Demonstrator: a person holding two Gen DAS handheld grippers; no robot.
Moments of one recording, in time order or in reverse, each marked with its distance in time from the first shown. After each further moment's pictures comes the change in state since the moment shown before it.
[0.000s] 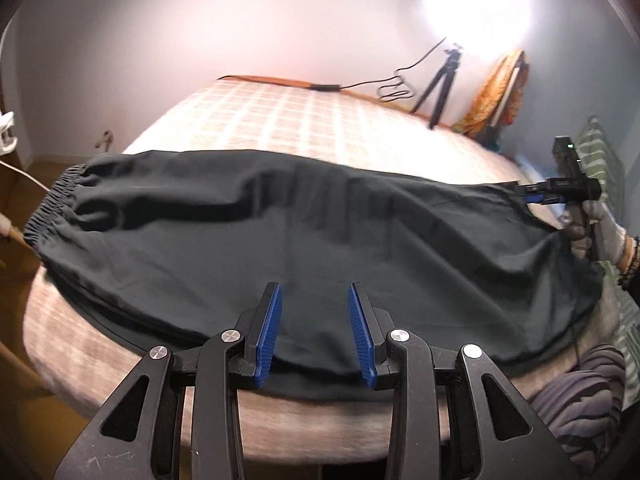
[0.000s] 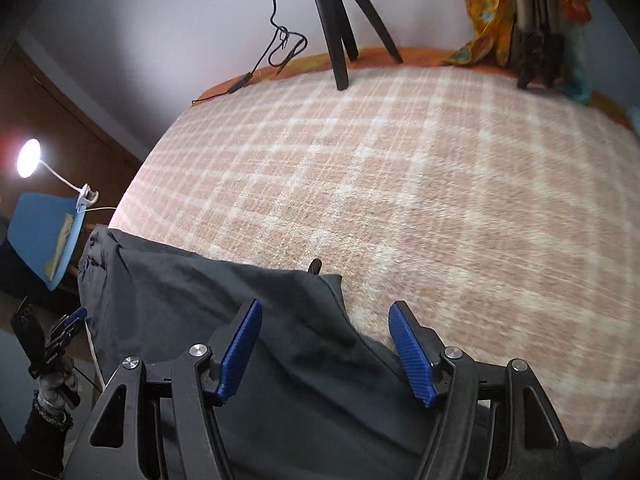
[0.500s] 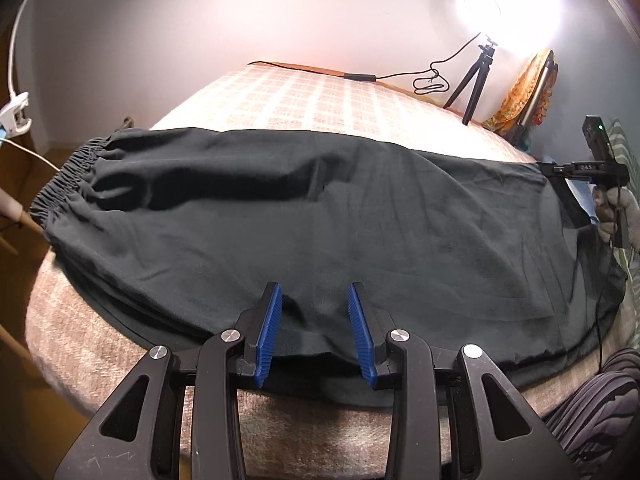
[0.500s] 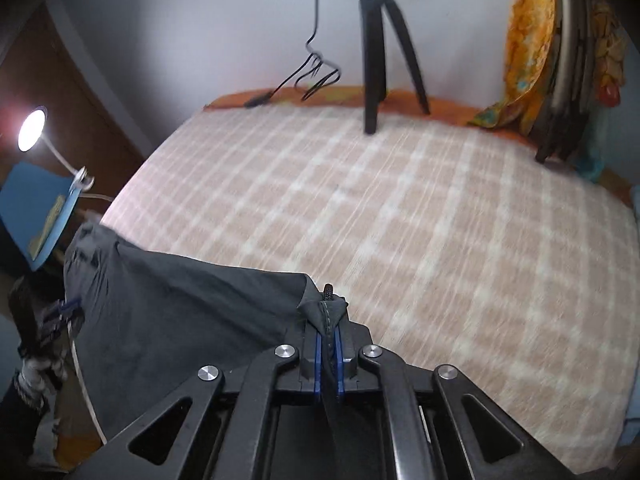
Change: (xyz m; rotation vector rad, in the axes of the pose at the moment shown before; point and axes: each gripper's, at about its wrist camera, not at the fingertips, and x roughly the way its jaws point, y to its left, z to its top) left arm 0.020 0.022 -0.010 -0.034 0.005 0.043; right arm -0.009 0.027 0.026 -0.133 -0.073 -0.084
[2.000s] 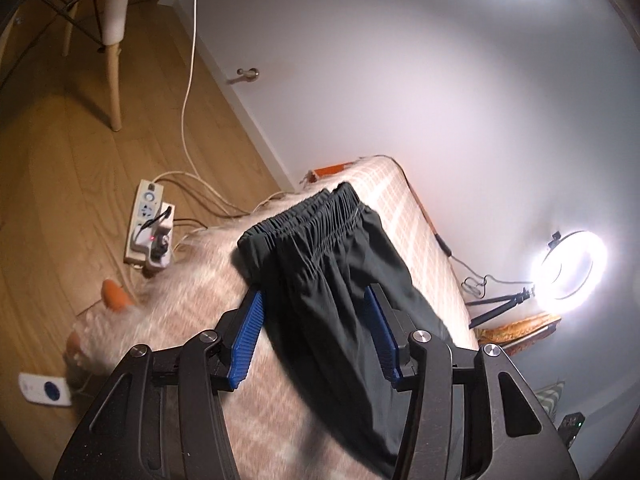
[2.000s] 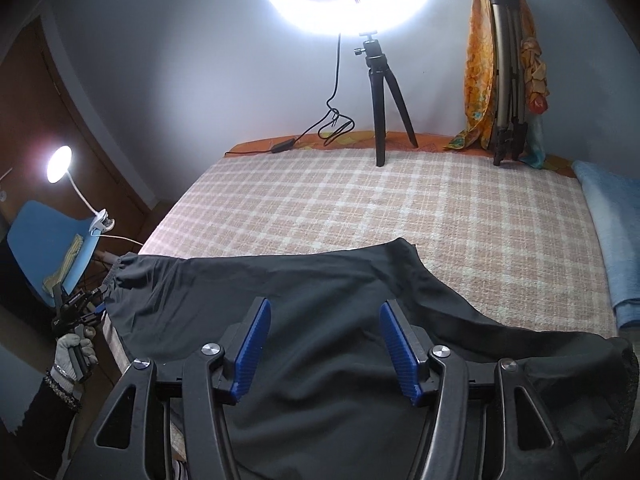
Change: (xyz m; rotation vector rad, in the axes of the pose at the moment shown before) left arm -0.026 0.188 -0.017 -0.794 -0.219 -0.169; right arm -0.095 0.071 -0.072 0.110 -0.179 -0.035
